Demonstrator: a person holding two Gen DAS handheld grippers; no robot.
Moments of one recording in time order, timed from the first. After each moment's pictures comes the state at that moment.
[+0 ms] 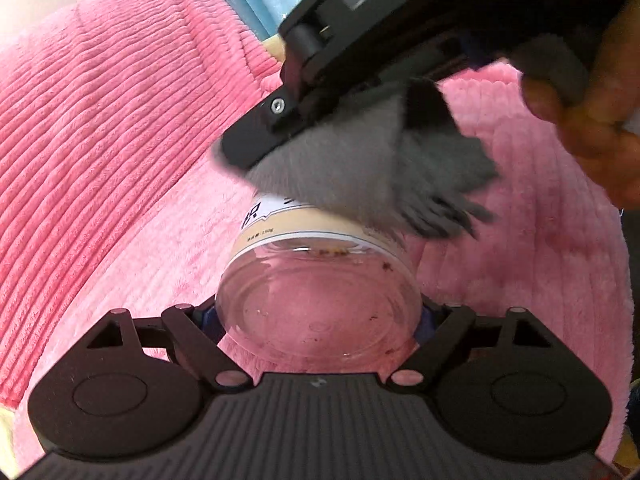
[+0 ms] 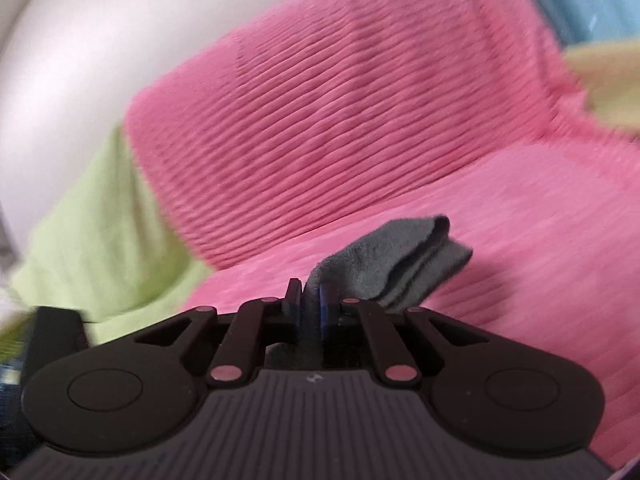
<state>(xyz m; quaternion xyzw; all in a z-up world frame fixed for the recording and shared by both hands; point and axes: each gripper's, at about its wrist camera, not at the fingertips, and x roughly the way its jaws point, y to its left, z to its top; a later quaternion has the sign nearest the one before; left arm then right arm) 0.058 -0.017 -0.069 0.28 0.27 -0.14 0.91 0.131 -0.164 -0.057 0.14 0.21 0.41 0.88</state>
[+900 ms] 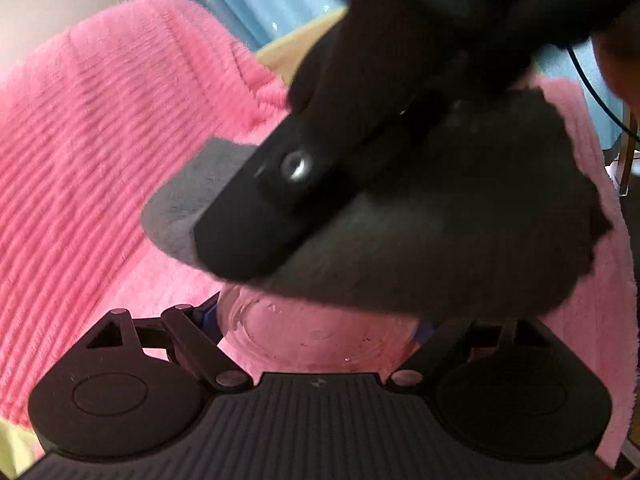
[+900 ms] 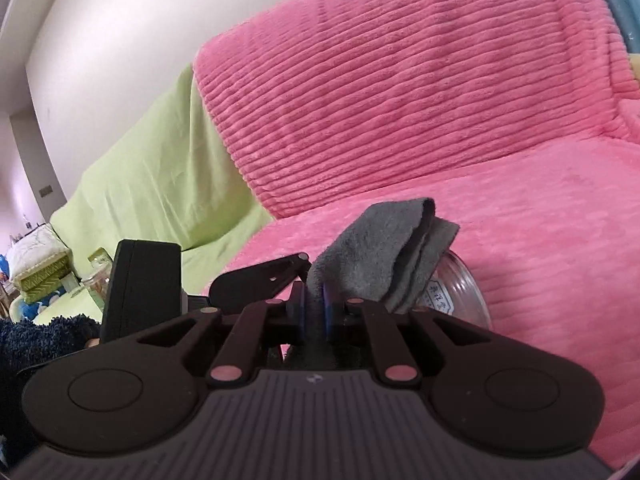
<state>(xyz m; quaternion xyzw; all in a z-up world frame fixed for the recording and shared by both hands) 0.078 -0.023 -0.071 0.31 0.26 -0.14 0.90 0.101 -0.160 -0.049 0.11 0.25 0.52 0.81</state>
